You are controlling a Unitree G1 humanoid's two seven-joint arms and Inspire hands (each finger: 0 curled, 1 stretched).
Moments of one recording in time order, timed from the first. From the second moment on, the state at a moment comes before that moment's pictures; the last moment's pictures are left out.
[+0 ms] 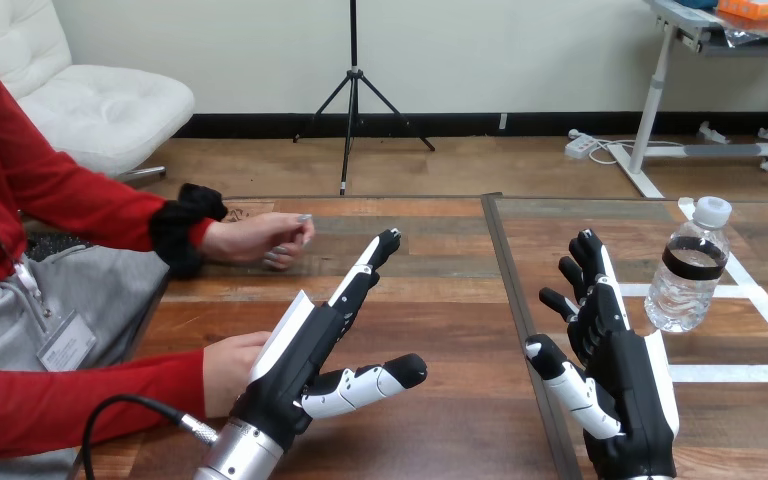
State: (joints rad) left arm -0.26 0.16 -0.16 0.98 0.16 -1.09 -0.13; right arm -0.04 -0.06 -0.05 0.80 0.03 -1.05 0.07
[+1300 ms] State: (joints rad) left arm -0.26 0.16 -0.14 0.98 0.12 -1.09 -0.19; right arm -0.06 -0.04 -0.06 0.80 0.05 -1.04 0.10
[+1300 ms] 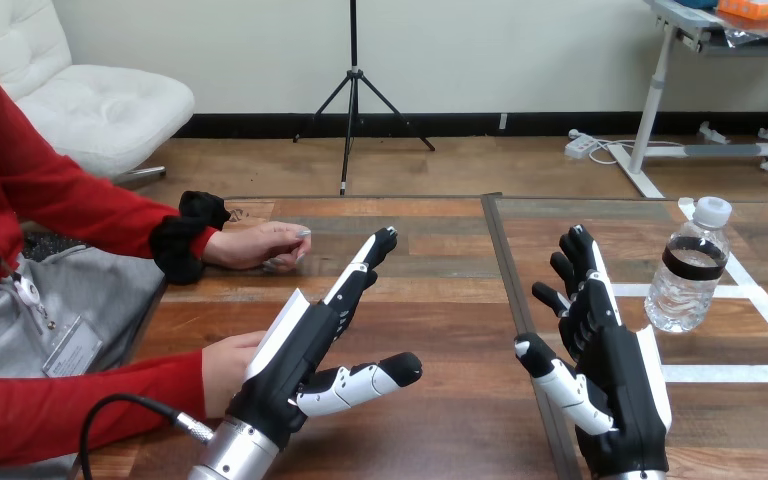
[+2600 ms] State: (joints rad) left arm -0.26 0.16 -0.14 0.98 0.12 -1.09 -0.20; right arm -0.07 -0.05 -0.11 0.80 0.05 -1.04 0.05
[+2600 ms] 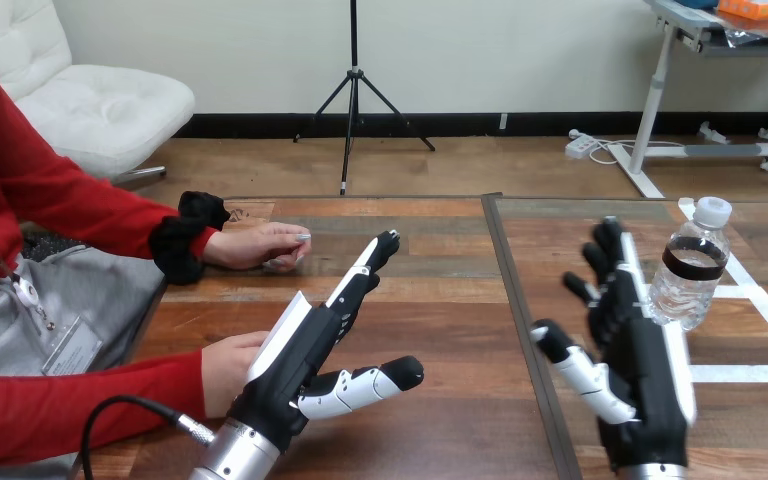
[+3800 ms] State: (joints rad) left arm -0.24 0.16 -0.14 0.98 0.16 -1.10 -0.16; right arm -0.07 -0.13 -0.23 0.80 0.08 -1.04 -0.03
